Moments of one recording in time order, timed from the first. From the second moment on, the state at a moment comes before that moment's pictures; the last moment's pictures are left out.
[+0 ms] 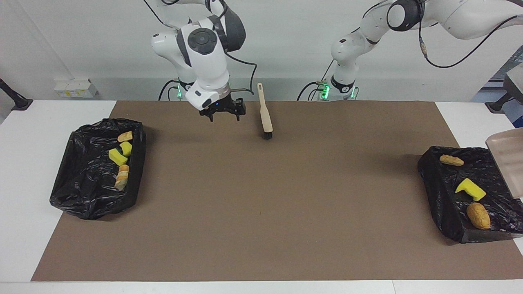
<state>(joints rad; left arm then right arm) 0.47 0.41 -0.16 -1.29 1.10 2.02 1.72 0.18 0.01 0.16 -1.84 0.09 1.73 0.35</state>
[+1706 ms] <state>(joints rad) -0.30 0.27 -0.19 -1.81 0.22 1.85 0.35 -0.07 -0.03 -0.04 -1.53 0.02 1.50 0.17</state>
